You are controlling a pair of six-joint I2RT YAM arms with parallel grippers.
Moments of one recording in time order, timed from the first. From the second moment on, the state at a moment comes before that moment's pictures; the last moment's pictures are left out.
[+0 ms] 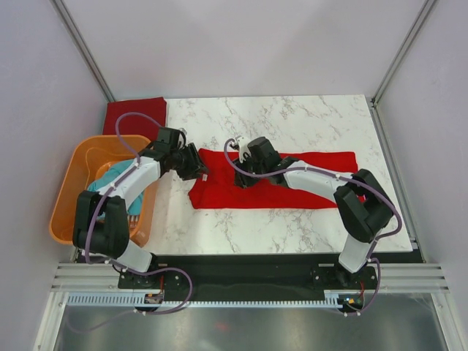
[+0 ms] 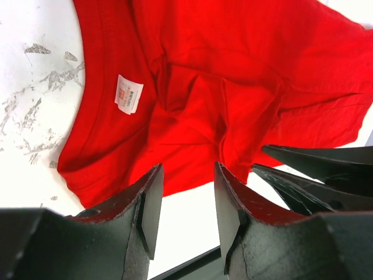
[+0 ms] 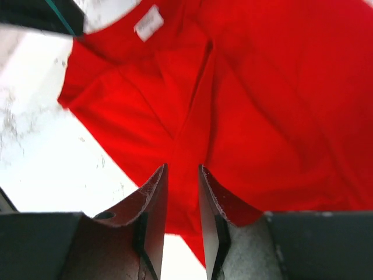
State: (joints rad) left arm -0.24 1.51 1.02 -0.44 0.32 -0.62; right arm 0.70 1.76 1.13 -0.13 -0.26 0.13
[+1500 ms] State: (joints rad) left arm -0.36 1.75 1.19 -0.40 0.30 -0.75; right arm 0.85 1.52 0.89 -0.09 0.02 0.01
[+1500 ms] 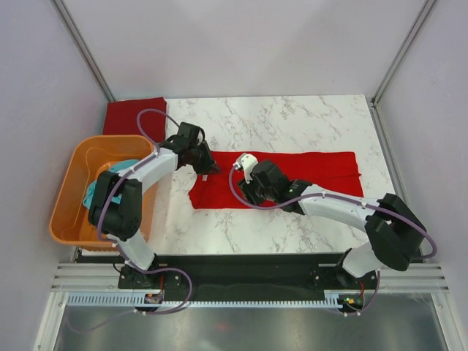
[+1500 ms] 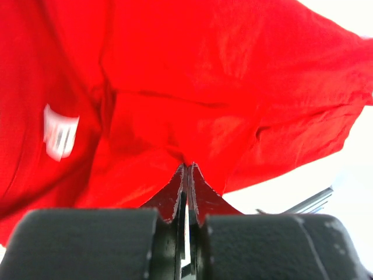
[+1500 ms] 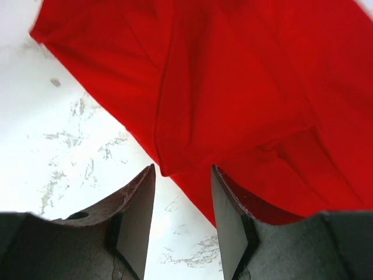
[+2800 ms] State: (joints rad) left arm -0.40 1.43 0.79 -0.46 0.15 -0.69; right arm -0.12 1.72 1.15 -0.46 0.31 0.50
